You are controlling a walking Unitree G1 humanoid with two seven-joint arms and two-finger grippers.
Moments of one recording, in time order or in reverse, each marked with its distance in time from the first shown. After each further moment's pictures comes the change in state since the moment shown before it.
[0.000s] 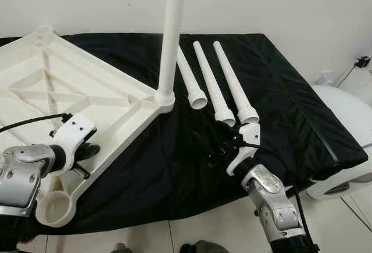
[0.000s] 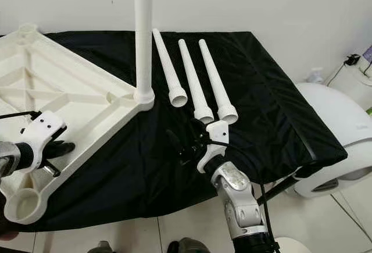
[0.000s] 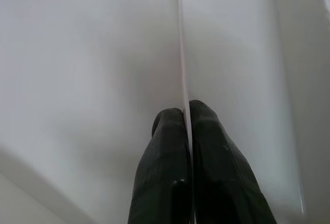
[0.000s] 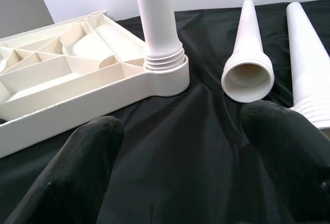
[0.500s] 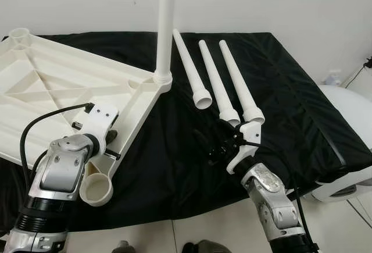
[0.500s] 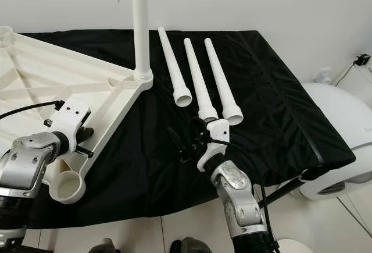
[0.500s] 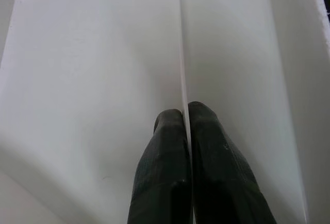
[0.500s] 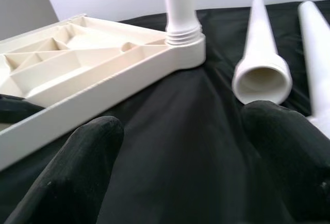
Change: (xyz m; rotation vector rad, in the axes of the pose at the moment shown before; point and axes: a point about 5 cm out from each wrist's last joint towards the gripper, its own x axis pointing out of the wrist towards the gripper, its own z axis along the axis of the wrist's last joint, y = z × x) left arm 0.041 -0.029 0.044 -0.158 -0.092 0.160; right arm 0.002 -0.001 0.003 -0.005 -0.011 -0.017
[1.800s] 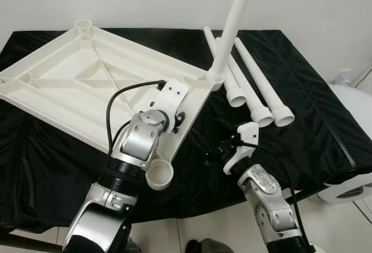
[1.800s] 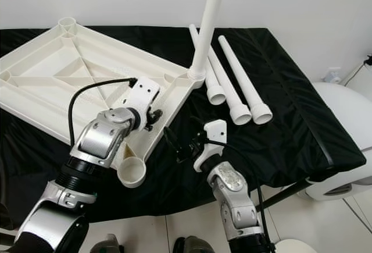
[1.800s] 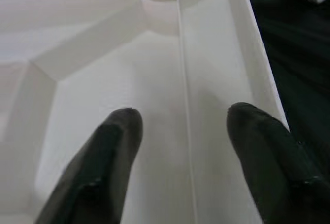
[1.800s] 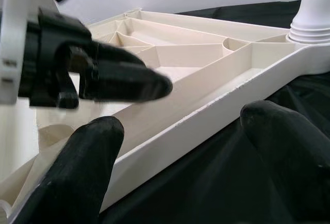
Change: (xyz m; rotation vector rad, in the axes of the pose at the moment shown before) left arm 0.034 -0.078 0.091 0.046 -0.203 -0.079; right arm 0.001 0.009 0.001 0.014 -0.020 -0.002
